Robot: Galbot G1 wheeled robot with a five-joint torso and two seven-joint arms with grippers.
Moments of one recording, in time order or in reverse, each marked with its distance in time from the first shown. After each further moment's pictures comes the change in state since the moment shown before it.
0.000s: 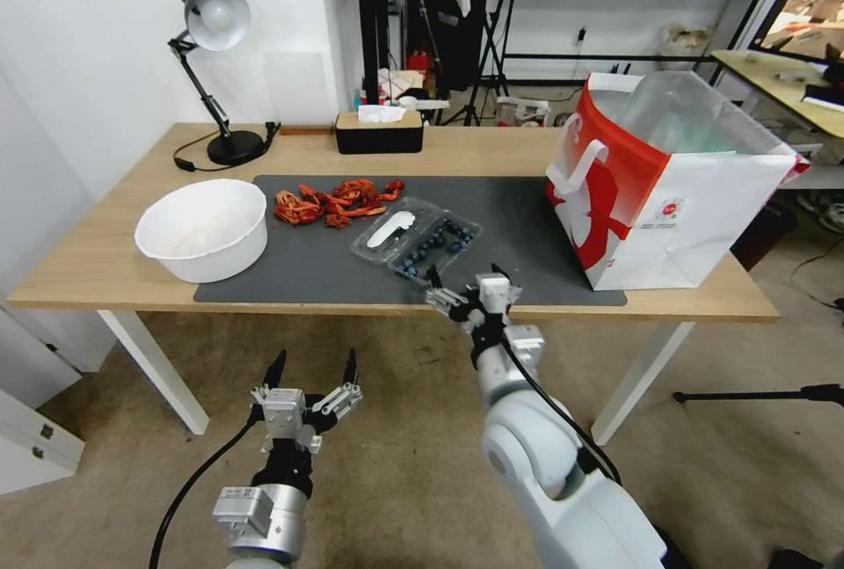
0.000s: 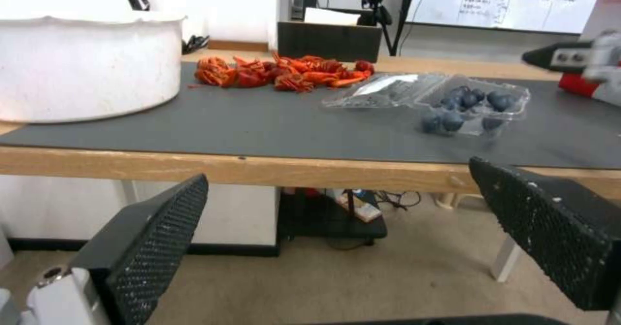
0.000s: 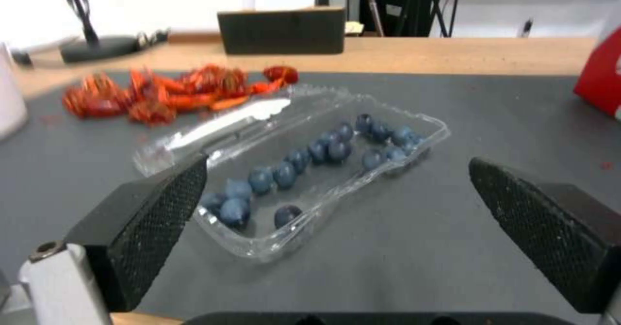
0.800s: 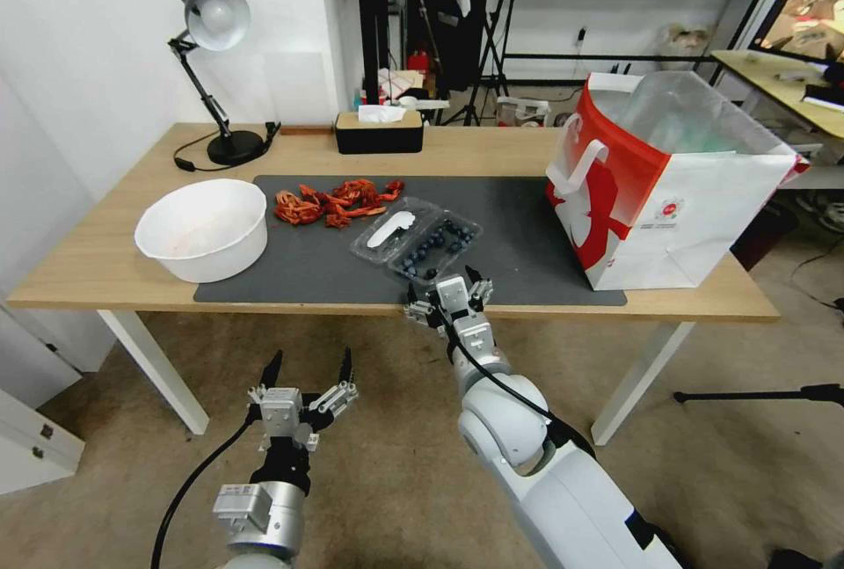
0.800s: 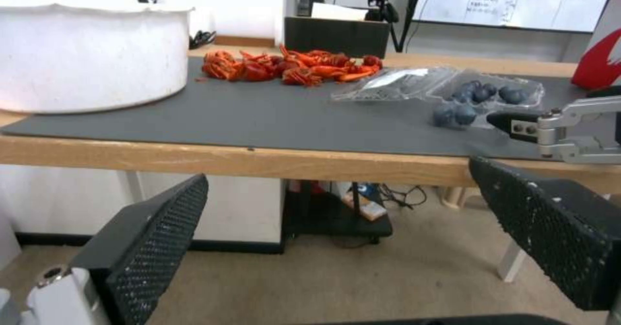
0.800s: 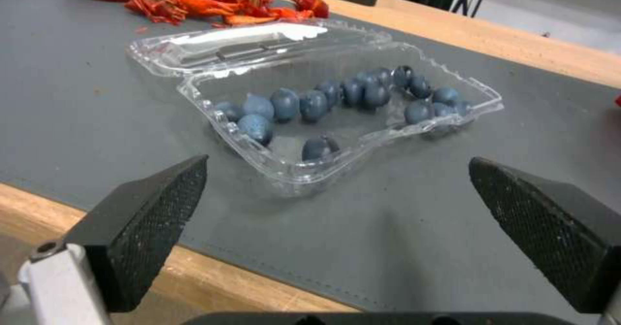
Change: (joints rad) left arm -0.012 -0.004 -0.005 0.025 -0.006 -0.009 -0.006; right arm 0.058 0.006 -0.055 -0.088 -0.152 -0.140 -0.062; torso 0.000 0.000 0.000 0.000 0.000
